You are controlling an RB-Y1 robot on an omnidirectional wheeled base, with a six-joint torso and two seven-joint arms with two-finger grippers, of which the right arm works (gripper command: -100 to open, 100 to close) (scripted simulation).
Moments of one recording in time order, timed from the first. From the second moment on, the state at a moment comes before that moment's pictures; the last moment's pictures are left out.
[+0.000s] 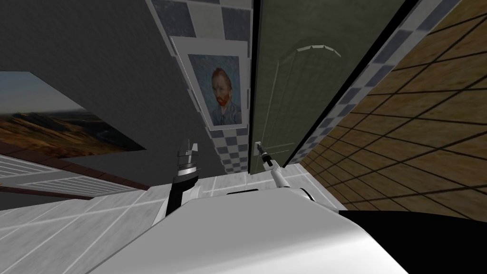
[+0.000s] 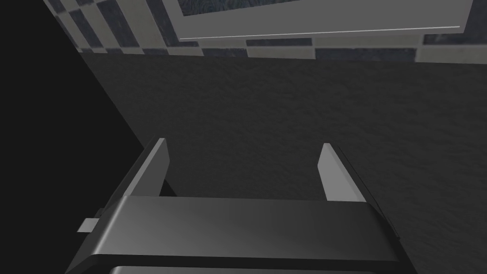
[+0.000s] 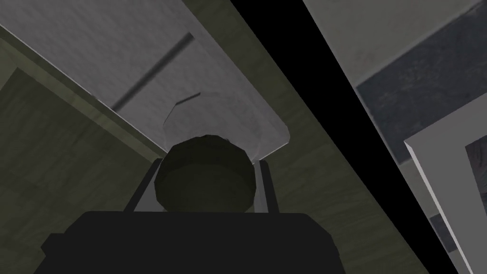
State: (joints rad) arm -0.31 -0.10 -0.24 -0.88 0.47 -0.50 0.39
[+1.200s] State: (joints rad) arm -0.31 -0.14 -0.18 -0.85 0.24 -0.49 0.09
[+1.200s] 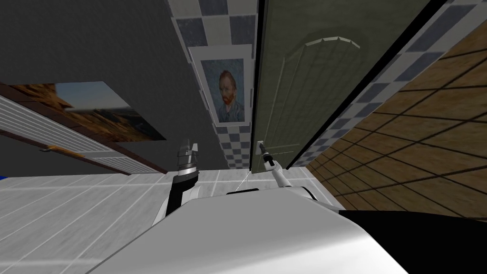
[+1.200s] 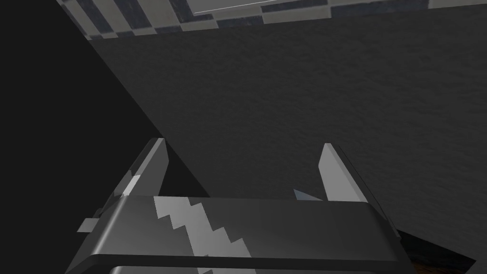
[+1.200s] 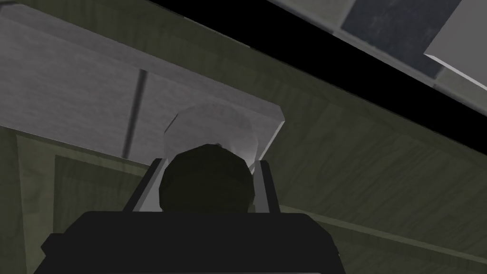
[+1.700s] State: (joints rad) arm -0.31 -0.15 -0.16 -0.85 0.15 -0.48 -0.01
